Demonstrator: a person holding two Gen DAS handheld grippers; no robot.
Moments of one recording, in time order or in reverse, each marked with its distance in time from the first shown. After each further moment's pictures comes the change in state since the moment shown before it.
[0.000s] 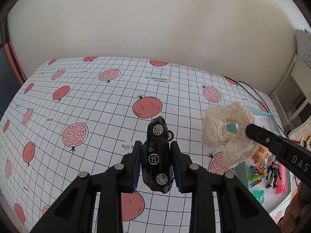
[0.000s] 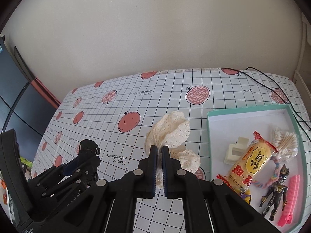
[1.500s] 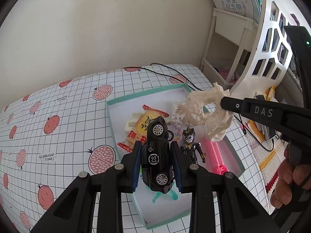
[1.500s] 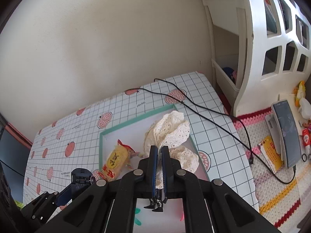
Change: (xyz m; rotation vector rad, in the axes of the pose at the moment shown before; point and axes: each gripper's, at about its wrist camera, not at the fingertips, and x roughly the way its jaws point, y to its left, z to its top) left arm -0.034 -0.229 -0.055 0.341 0.019 -0.215; right arm -0.110 -0.195 -0.028 0.264 -0.071 -0.249
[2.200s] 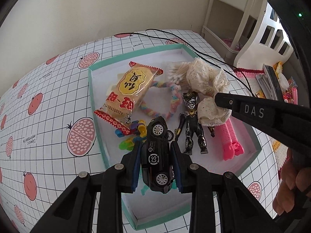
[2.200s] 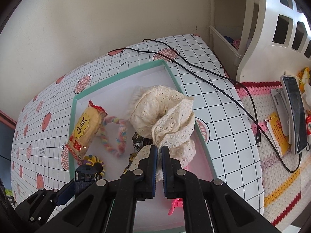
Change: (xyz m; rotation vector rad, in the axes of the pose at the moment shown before) left arm 0.057 -0.008 -0.032 0.017 0.170 0.002; right arm 0.052 -0.007 -0.031 -0.049 0.171 -0.092
